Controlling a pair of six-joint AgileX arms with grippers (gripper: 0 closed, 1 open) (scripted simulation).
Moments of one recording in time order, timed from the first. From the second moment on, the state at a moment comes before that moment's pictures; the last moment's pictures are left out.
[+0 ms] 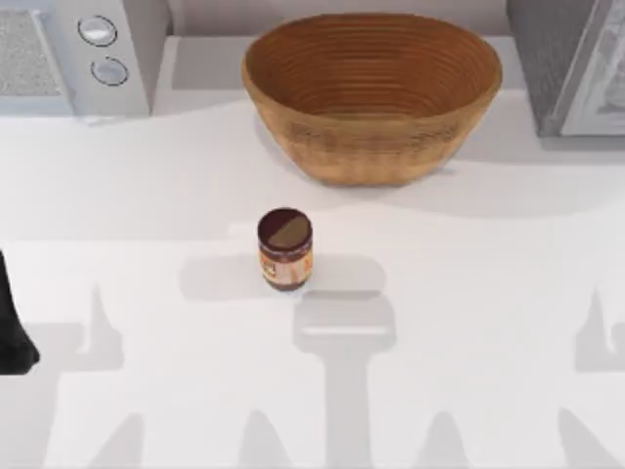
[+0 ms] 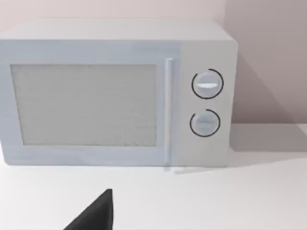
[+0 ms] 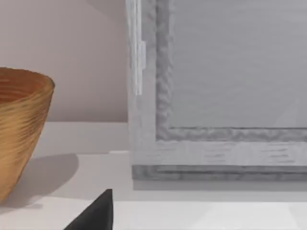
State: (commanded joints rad) left arm 0.00 0.00 0.00 0.00 0.00 0.00; right arm 0.00 0.00 0.00 0.00 0.00 0.00
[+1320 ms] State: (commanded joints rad) left arm 0.11 1.37 0.41 0.83 0.71 -0.10; right arm 0.00 0.00 0.00 0.00 0.00 0.00
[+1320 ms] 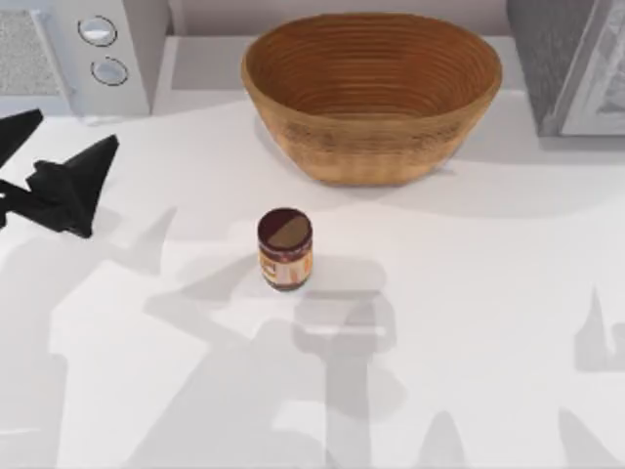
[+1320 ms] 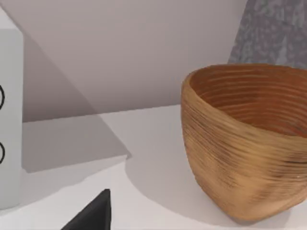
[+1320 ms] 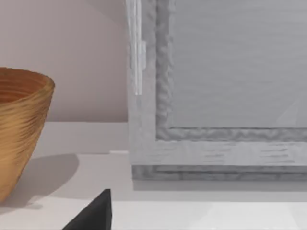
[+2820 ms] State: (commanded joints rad) left arm -0.11 2.50 0.86 1.60 1.36 0.04; right arm 0.00 0.00 0.00 0.00 0.00 0.00
